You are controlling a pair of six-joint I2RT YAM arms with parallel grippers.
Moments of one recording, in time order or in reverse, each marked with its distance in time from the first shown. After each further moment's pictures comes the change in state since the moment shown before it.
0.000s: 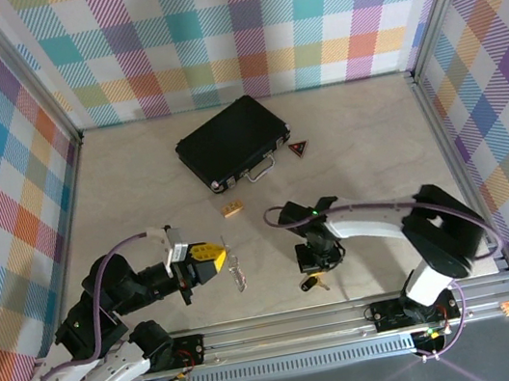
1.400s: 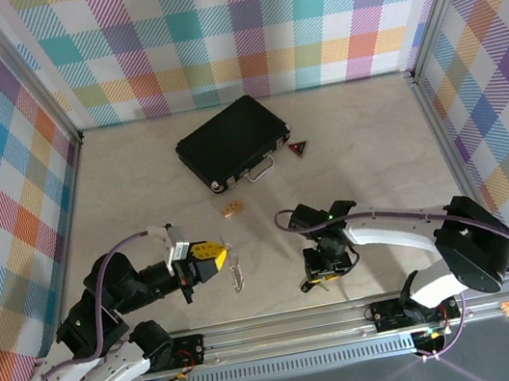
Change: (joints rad) left arm 0.000 0.015 0.000 0.011 -0.008 0.000; right arm 0.018 -0.207 -0.118 -0.003 -0.043 0.082
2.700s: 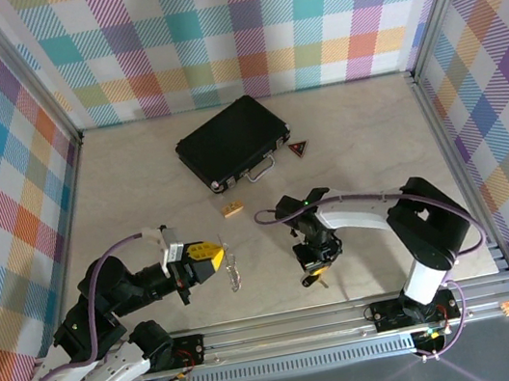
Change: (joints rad) left arm 0.000 -0.026 0.000 0.000 -0.004 -0.011; right arm -0.050 0.275 0.193 -0.121 0.003 -0.331
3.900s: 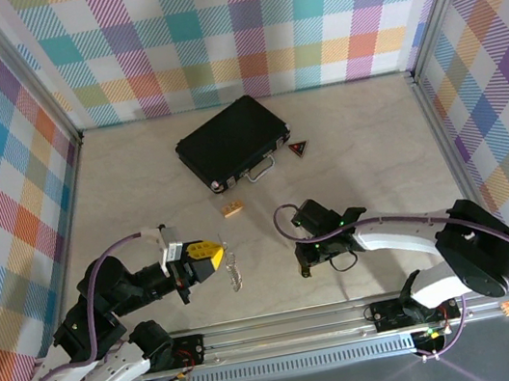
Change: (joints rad) left arm 0.000 0.001 0.002 0.022 -0.003 -0.008; right arm 0.002 -0.299 -0.329 0.562 0.093 0.038
